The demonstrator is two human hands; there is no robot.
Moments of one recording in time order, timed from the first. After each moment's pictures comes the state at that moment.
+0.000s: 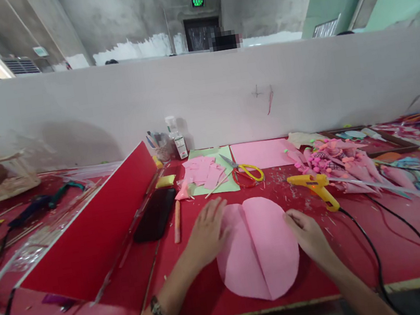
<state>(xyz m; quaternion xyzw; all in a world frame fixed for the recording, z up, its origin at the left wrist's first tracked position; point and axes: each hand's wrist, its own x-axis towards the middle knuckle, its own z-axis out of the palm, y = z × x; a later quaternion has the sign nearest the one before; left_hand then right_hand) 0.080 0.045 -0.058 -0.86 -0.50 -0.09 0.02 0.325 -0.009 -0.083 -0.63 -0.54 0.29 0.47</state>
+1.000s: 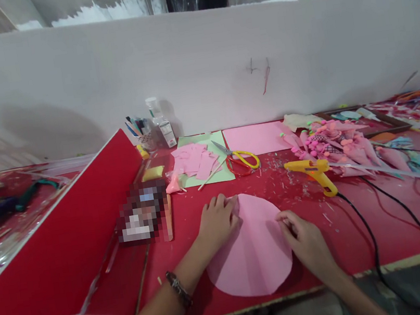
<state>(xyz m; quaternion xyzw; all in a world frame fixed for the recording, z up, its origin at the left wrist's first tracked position) 0.120 0.057 -0.069 -0.88 -0.47 -0.04 0.00 0.313 -0.035 -0.088 -0.71 -0.62 0.16 0.29</state>
